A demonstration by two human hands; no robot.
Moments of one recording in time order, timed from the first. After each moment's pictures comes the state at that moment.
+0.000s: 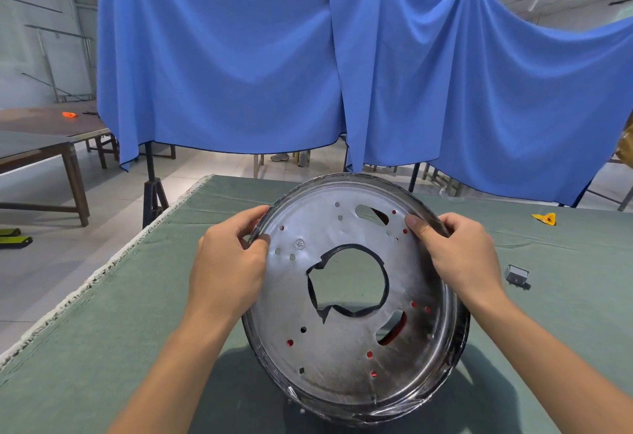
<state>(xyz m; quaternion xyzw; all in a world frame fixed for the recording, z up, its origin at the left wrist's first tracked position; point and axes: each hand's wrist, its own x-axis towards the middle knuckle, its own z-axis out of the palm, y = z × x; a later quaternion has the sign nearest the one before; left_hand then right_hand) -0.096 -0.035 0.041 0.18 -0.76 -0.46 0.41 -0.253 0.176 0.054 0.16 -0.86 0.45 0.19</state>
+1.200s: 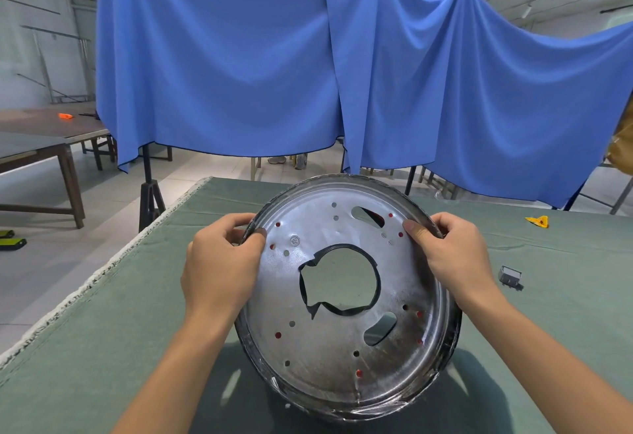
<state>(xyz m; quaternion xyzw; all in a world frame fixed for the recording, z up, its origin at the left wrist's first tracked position) -0.096 -0.035 0.041 0.25 -0.71 -0.49 0.45 -0.244 0.175 0.059 0.18 -0.84 0.49 0.17</state>
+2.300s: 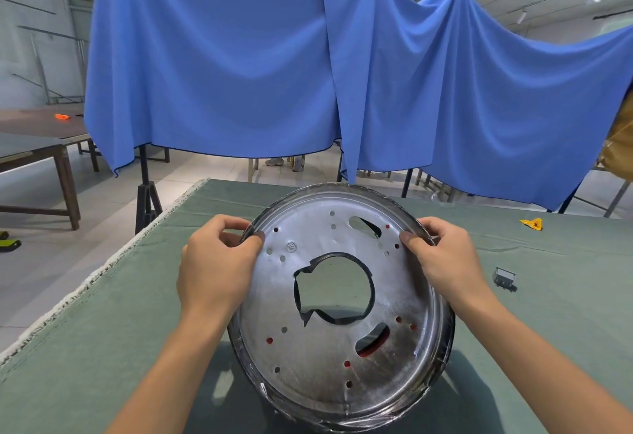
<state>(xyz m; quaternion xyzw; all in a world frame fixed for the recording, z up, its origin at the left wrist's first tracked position) -0.102 -0.046 0.032 0.27 -0.71 -0.47 0.46 -0.234 0.176 0.061 0.22 -0.83 0.50 0.14</state>
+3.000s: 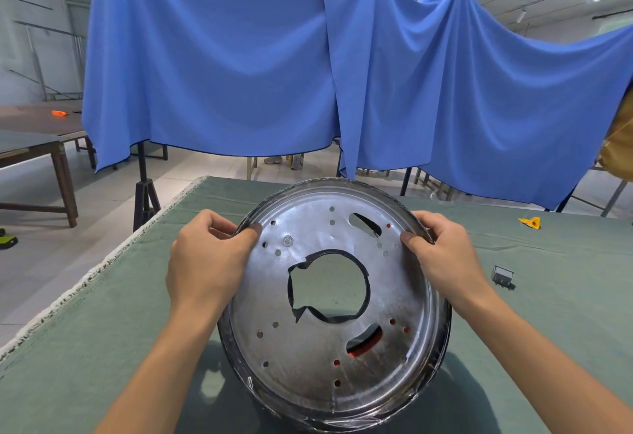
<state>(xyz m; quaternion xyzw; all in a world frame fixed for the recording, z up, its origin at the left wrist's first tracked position) -0.099 -0.051 0.035 0.30 -0.70 -0.45 0.46 -0.224 0.175 0.068 0.25 -0.83 0.48 0.12</state>
